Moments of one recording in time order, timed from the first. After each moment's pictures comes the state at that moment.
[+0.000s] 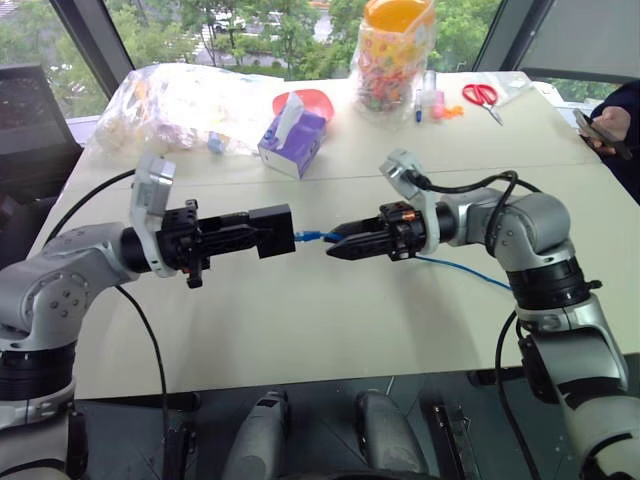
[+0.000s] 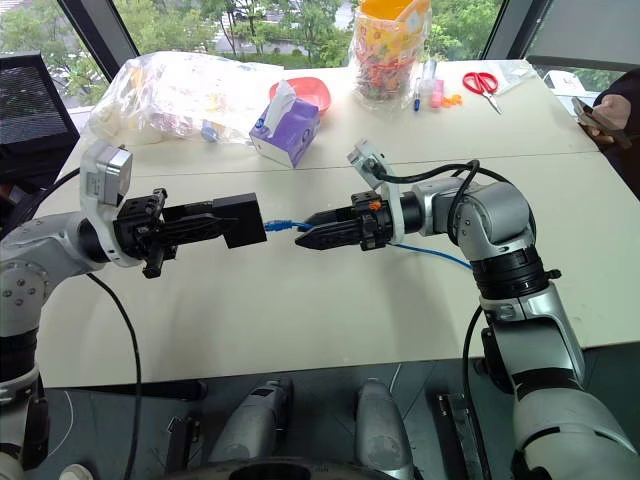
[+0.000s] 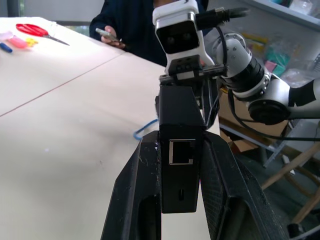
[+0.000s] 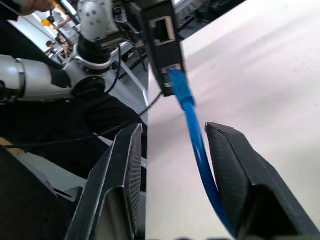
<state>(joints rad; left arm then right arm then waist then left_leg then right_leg) -0.41 0.77 0.21 -0.28 -0.99 0.82 -1.03 -0.86 -0.57 0.17 0.06 0.73 1.06 1.28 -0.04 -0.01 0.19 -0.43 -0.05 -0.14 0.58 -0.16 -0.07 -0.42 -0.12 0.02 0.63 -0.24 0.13</state>
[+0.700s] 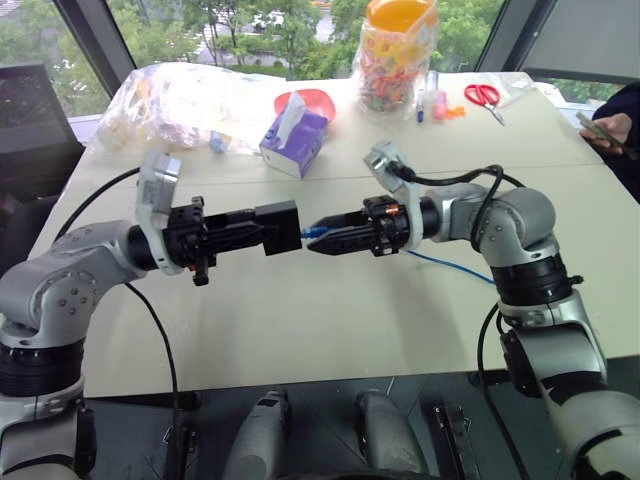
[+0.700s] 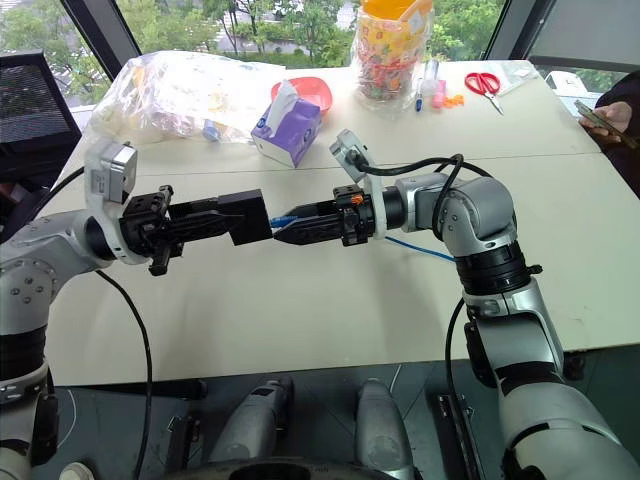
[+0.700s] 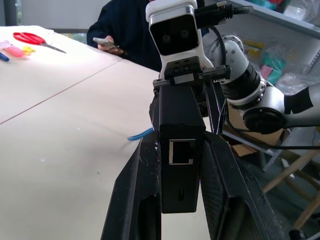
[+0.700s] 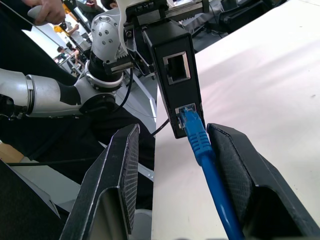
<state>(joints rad) -0.43 0.74 0.20 -0.28 -0.98 0.82 -1.02 -0.89 -0.49 0.15 0.06 0.75 1.08 1.21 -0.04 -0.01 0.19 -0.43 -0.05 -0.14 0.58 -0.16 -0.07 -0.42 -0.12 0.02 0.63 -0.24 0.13</state>
